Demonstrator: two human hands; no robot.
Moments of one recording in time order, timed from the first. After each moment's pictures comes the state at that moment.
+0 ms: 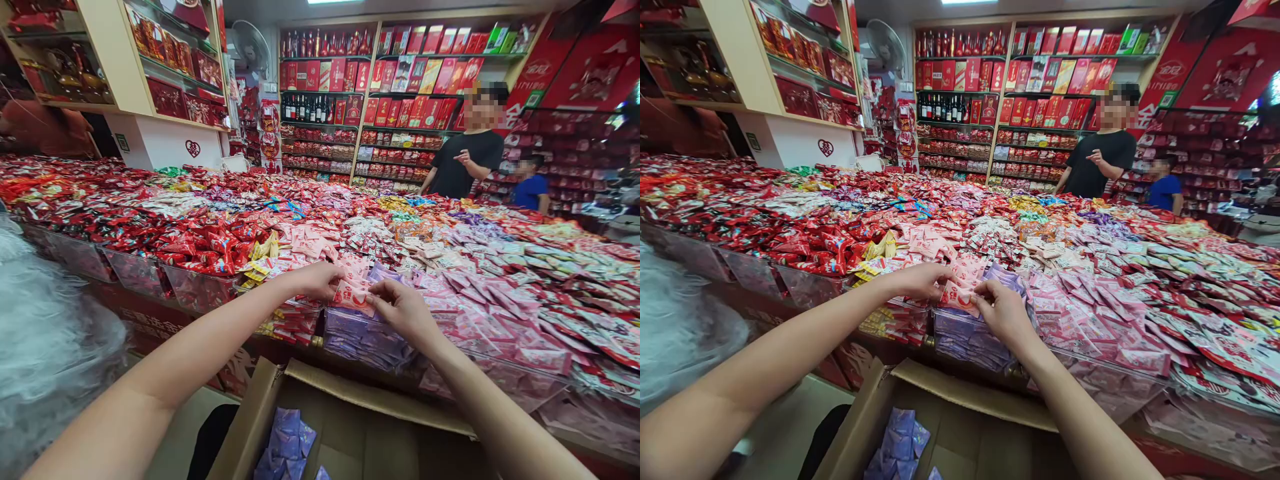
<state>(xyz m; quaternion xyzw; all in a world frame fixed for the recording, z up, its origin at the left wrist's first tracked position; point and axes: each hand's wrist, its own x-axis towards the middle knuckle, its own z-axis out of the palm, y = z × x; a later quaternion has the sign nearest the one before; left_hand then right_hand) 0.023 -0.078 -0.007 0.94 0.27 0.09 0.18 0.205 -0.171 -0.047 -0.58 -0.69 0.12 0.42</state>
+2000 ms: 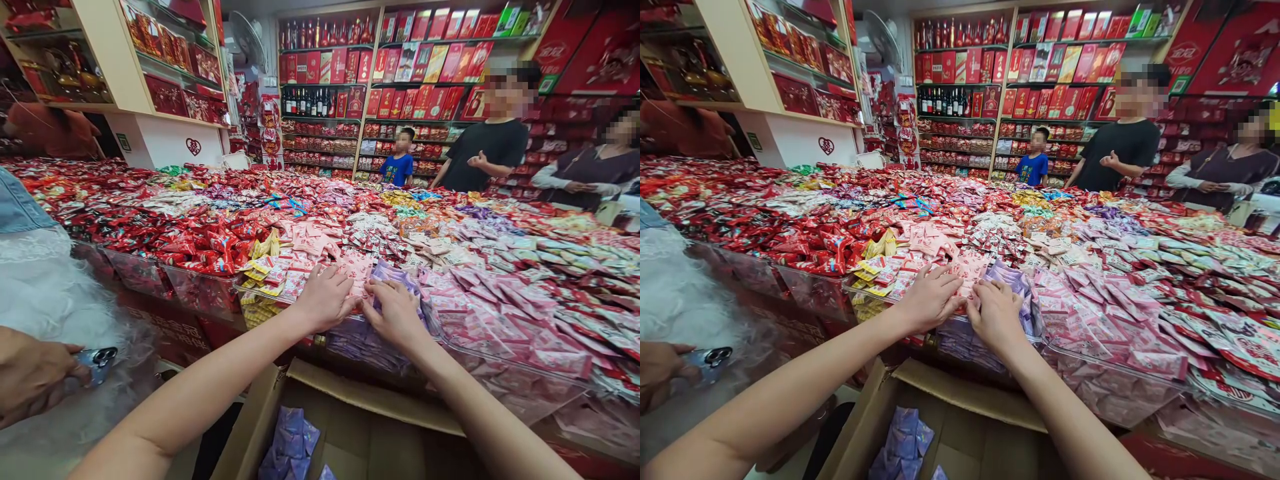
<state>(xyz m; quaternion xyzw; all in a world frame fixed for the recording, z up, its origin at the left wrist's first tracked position) 0.030 -0.118 -0.051 0.91 0.31 0.23 -0.13 0.188 -0.165 -0.070 -0.64 -0.70 -0.10 0.31</state>
